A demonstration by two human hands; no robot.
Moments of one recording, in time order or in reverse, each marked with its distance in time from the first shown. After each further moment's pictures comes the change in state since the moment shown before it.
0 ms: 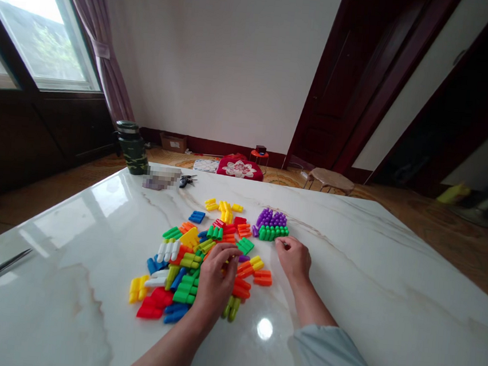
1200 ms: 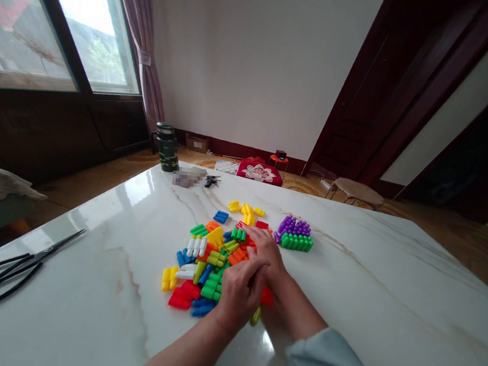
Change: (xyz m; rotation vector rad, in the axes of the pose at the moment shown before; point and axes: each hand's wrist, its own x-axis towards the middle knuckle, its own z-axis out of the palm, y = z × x) left_hand -0.011 0.010 -0.008 0.073 0.020 0.182; right_hand -0.017 -0.111 0.032 0.187 -0.438 -0.619
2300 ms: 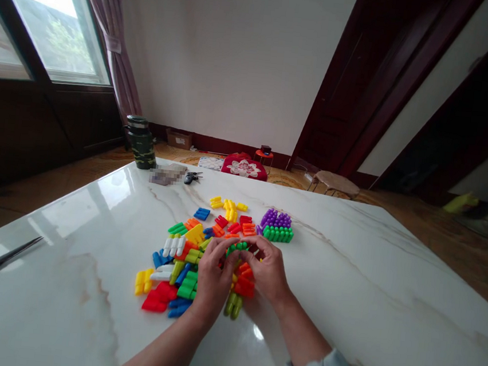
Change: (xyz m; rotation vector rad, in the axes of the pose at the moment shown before) left_hand 0.009 -0.015 0.004 -0.039 0.126 -0.163; right_hand -0.049 -0.008 -0.028 0.529 0.299 0.147
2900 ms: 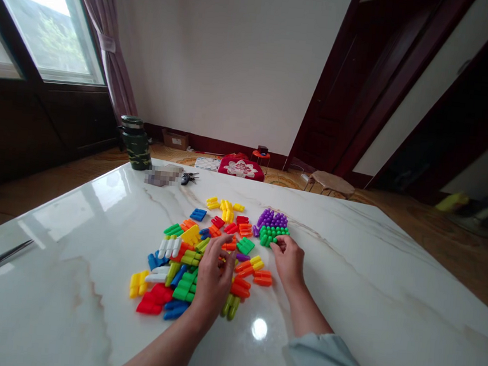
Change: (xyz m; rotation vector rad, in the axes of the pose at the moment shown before) left_hand -0.005 -0.002 0.006 -0.054 -0.035 -0.072; right_hand 0.009 0.083 -0.047 -0.446 0.326 0.176
